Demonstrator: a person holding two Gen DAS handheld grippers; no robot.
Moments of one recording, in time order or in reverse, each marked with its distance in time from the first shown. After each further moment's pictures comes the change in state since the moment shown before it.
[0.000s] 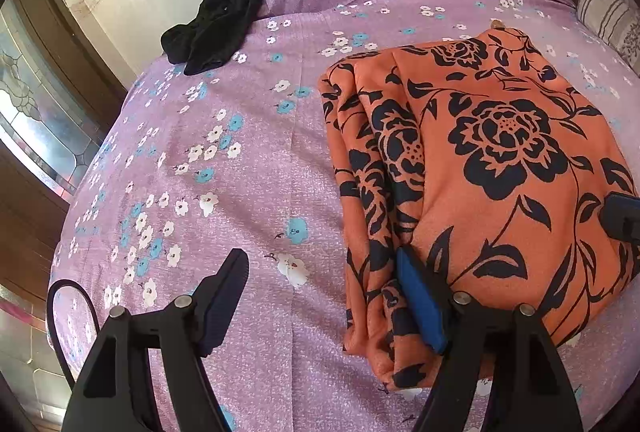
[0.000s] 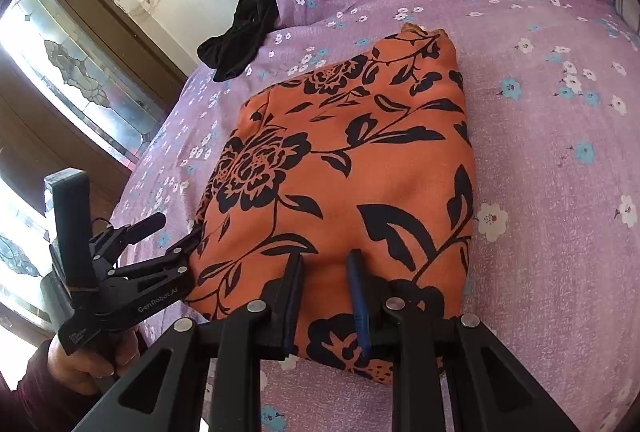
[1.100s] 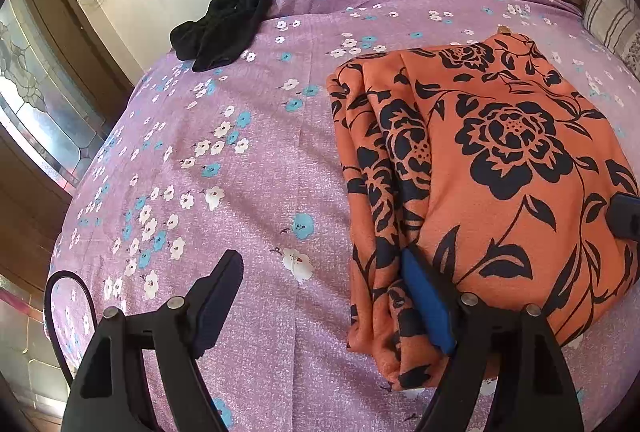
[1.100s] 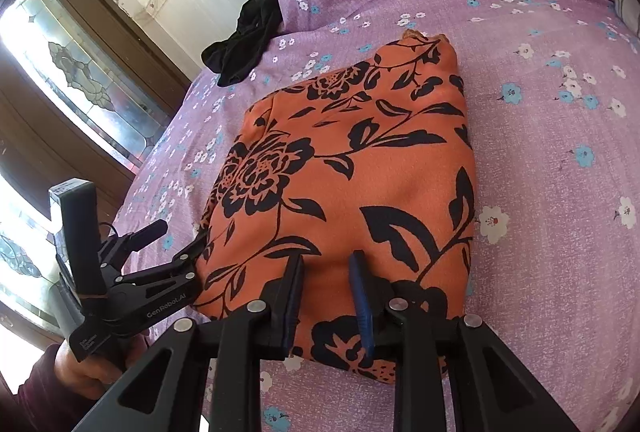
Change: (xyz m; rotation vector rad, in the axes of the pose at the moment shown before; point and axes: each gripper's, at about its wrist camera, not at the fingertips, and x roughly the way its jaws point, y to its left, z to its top) left arm 0.000 0.006 -0.004 -0.029 -0.007 0.005; right arm -0.005 0.003 0.000 -0.013 -0.022 0.005
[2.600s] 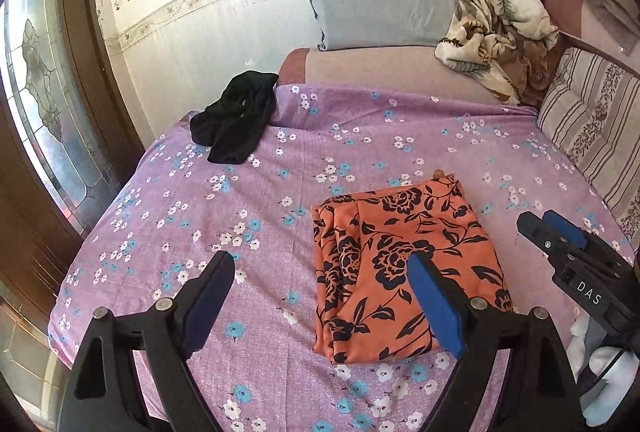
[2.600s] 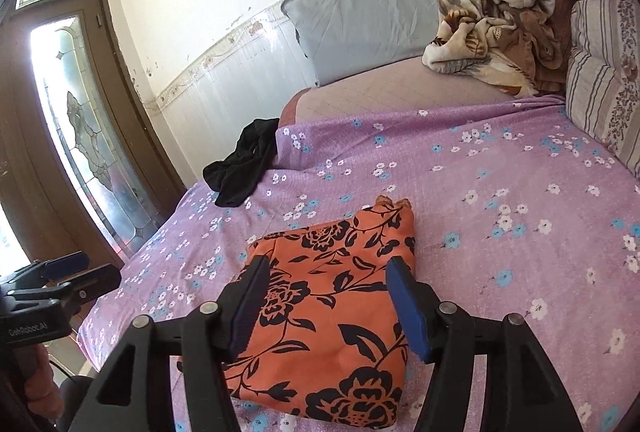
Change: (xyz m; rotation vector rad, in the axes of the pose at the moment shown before) left arm -0.167 0.019 0.031 -0.099 -0.286 -0.097; right arm -0.100 0.021 0.008 -0.062 -0.495 -0.118
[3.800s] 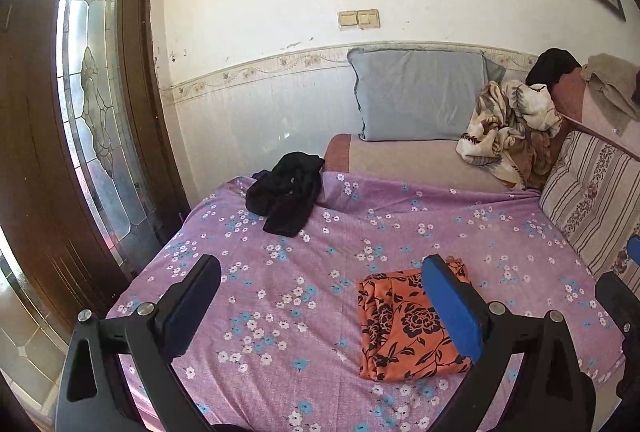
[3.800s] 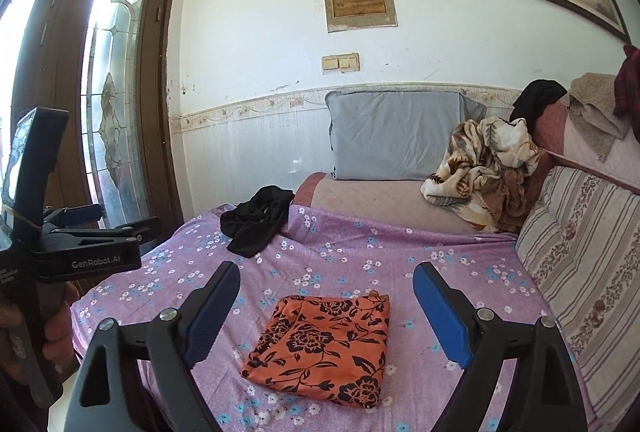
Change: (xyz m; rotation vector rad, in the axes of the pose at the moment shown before) left arm -0.147 0.069 0.038 -0.088 -0.241 0.073; right arm -0.185 0.157 0.057 -0.275 -0.194 -0.120
